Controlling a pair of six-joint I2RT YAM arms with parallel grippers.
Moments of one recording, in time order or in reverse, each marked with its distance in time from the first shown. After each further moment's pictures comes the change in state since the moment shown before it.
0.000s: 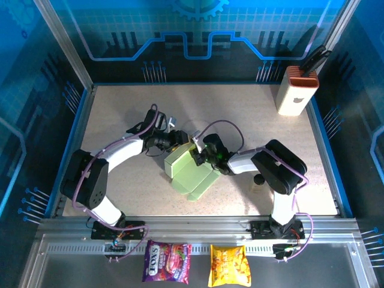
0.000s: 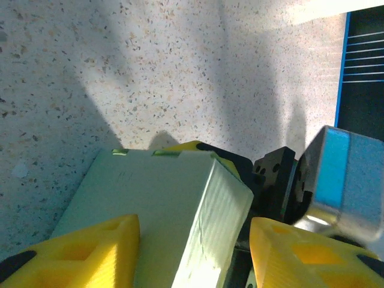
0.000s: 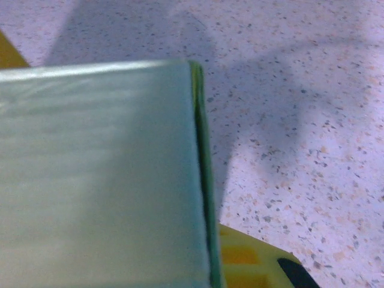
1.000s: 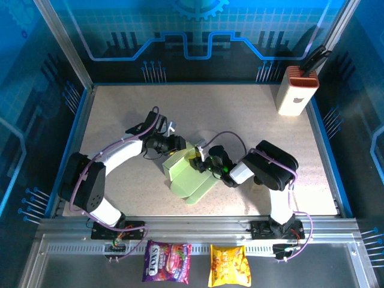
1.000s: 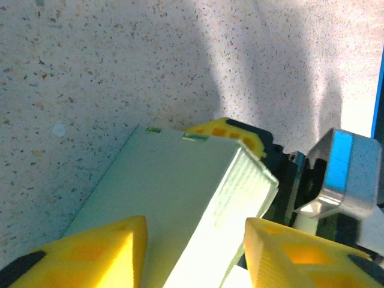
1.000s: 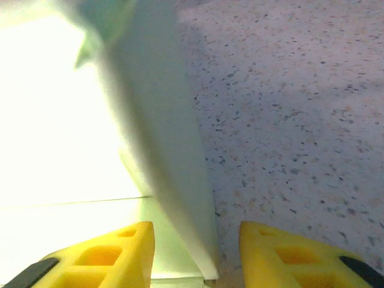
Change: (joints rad) left arm -0.017 -0.033 0.035 -0.178 -0.060 0.098; right arm 0.005 0.024 -0.212 0.371 -0.063 0.042
